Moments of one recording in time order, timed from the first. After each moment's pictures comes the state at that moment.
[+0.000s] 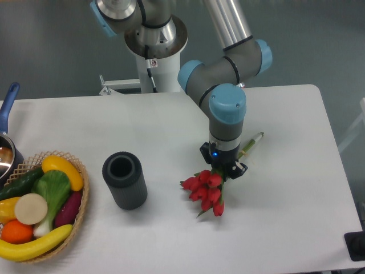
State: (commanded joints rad) arm 2.55 -1.99 -1.78 -0.78 1.54 1.23
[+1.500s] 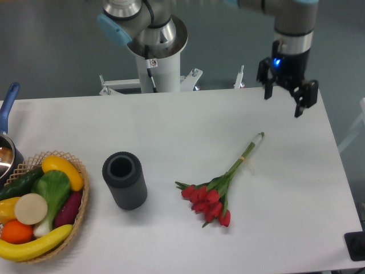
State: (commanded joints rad) arm 3.00 -1.59 -1.75 -1.16 1.38 2.01
